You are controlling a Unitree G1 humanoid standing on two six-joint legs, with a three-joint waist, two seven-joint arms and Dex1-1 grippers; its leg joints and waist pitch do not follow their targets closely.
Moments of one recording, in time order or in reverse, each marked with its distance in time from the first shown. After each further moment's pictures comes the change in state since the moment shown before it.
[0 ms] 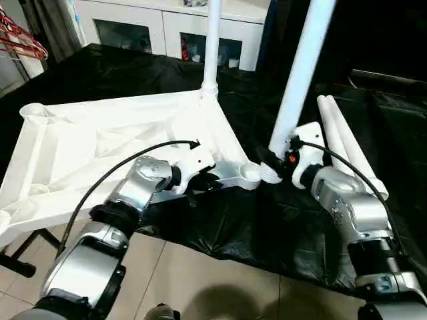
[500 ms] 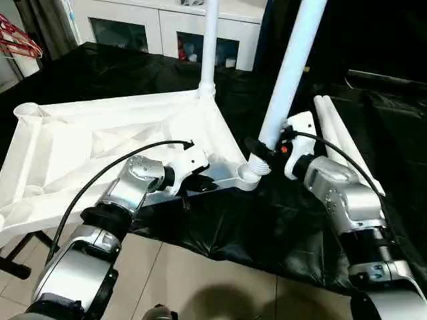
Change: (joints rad) left arm 0.019 0.027 0.002 -0.057 -0.020 0.057 -0.050; right arm -0.054 0.044 0.011 0.068 0.017 -0.008 0.064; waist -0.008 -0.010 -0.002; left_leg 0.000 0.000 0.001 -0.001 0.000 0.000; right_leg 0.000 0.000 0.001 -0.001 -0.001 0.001
